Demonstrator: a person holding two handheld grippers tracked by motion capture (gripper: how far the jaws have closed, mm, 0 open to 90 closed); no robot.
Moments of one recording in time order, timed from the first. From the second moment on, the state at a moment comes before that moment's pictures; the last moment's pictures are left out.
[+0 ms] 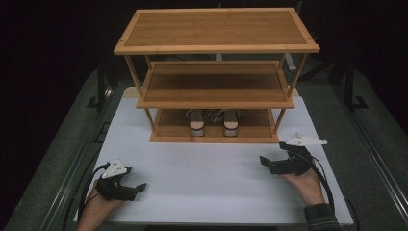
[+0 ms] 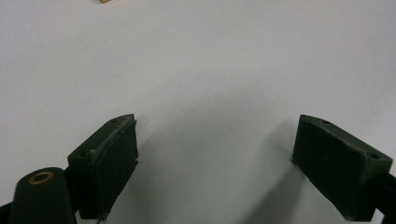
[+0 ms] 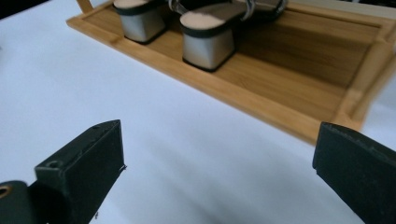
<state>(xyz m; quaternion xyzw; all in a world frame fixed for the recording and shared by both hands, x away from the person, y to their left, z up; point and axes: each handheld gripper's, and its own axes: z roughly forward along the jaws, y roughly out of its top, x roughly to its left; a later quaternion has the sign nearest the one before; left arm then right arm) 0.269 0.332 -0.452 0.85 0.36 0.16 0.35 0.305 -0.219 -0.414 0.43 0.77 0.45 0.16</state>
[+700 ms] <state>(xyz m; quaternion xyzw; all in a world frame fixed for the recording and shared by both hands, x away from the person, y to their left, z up) 0.269 0.332 -0.452 0.85 0.36 0.16 0.35 0.252 -0.257 -0.441 0.45 0.78 0.38 0.20</state>
